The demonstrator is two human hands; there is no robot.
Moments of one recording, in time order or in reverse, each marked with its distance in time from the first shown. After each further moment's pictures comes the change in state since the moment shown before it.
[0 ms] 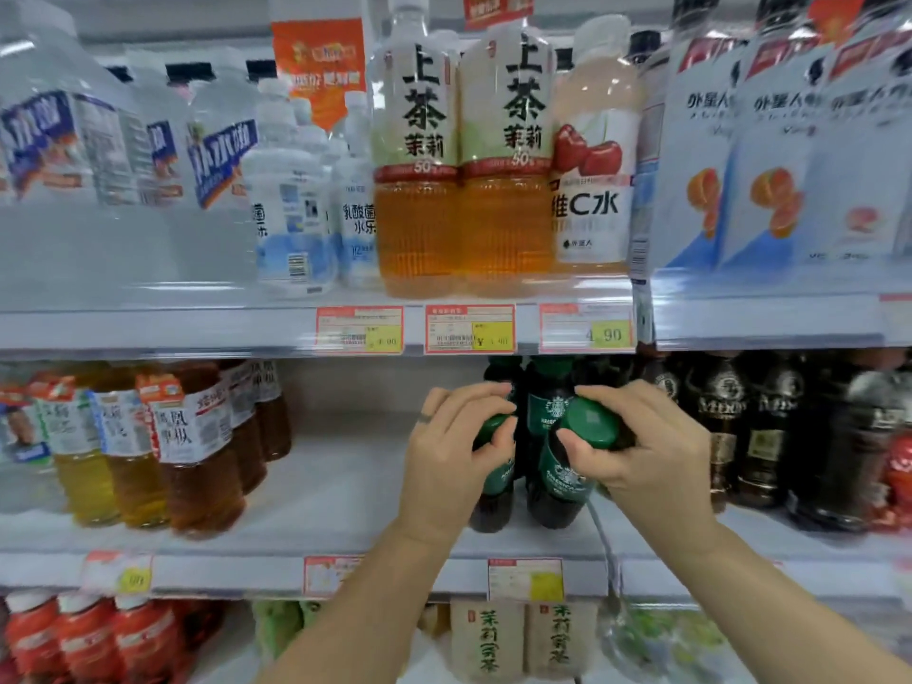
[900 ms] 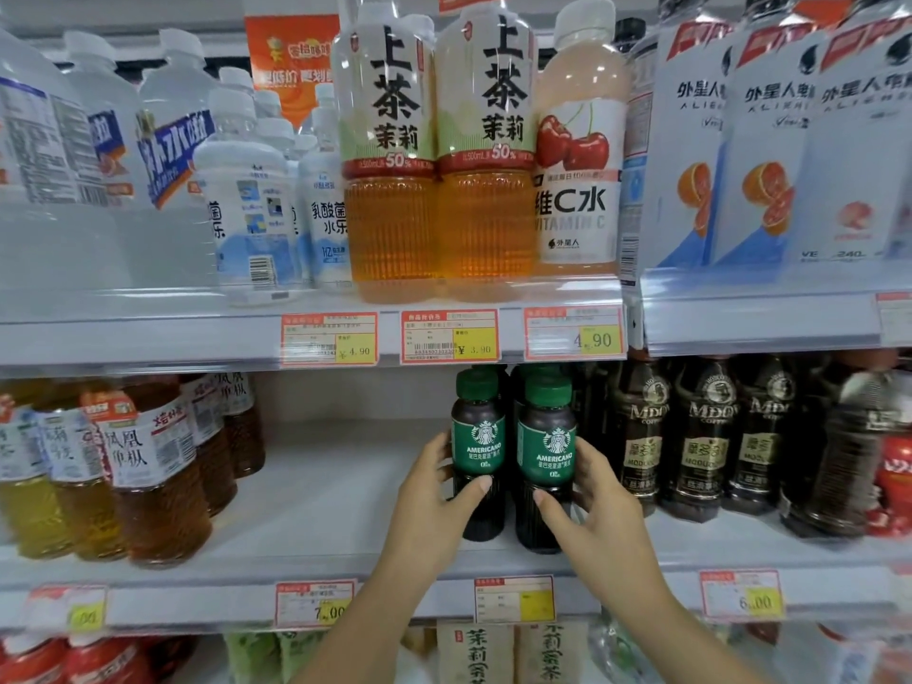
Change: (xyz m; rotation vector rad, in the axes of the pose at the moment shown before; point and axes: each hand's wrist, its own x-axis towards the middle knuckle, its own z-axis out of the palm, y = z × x) left_hand -0.044 -0.018 0.012 -0.451 -0.428 -0.935; right_hand -0.066 0.020 0.037 0.341 -0.284 0.665
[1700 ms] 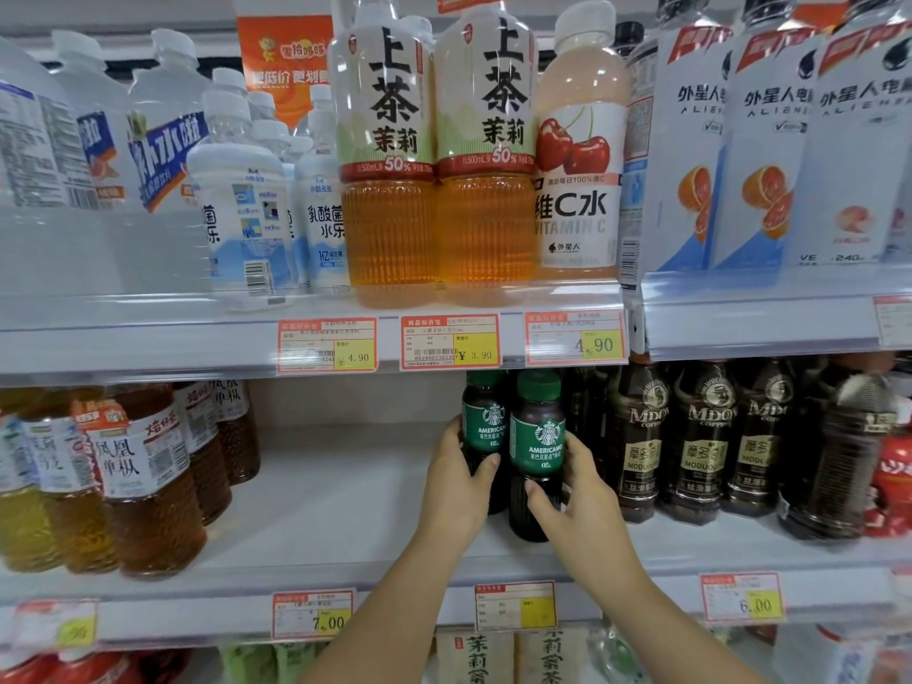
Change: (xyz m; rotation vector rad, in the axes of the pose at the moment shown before) left_hand 0.035 -0.005 0.027 0.055 0.037 -0.034; right_hand 0.013 0.001 0.014 -0.062 -0.016 0.051
